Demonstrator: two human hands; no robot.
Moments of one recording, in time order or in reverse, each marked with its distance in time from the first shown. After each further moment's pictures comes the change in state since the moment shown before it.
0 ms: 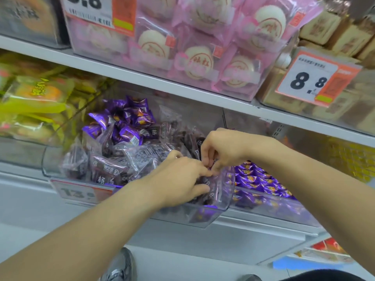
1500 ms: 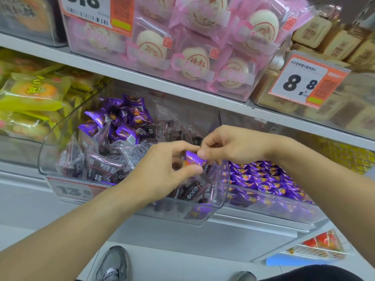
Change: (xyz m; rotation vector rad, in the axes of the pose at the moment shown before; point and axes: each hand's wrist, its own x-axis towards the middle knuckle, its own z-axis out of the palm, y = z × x) left_hand -0.028 0.005 -0.025 -0.858 0.287 -0.199; right_hand -0.042 -0.017 -0.015 0.433 0.053 -0.081
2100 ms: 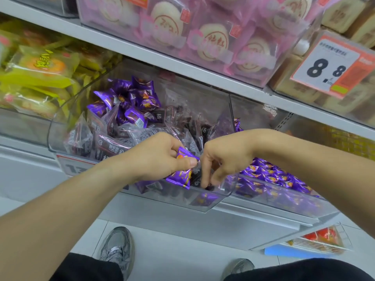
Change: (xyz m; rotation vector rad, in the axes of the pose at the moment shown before) left_hand -0.004 -0.002 -0.022 0.073 -0.216 -0.339; right_hand 0.031 -0.008 0.031 -0.403 -0.537 0.016
